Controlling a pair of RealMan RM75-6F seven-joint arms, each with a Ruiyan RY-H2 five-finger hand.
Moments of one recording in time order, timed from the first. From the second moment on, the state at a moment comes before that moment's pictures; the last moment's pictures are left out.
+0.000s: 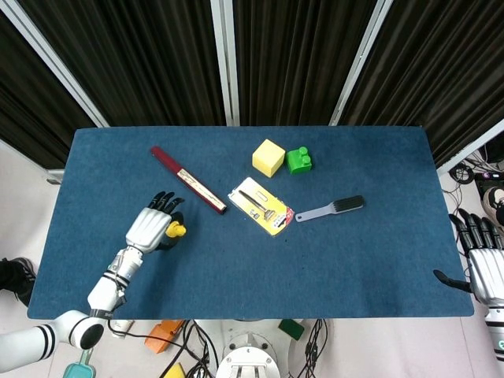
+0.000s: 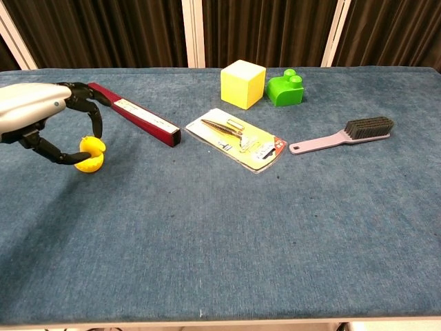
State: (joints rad) left arm -0.53 -1.51 -0.14 -1.44 1.35 1.02 0.26; right arm 0.07 -1.04 0.05 -1.60 -1.54 1.50 0.07
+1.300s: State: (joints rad) left arm -0.48 -1.41 -0.13 -1.52 1.26 1.17 0.25; right arm 0.07 -1.03 0.06 -1.59 -1.52 1.48 0.10
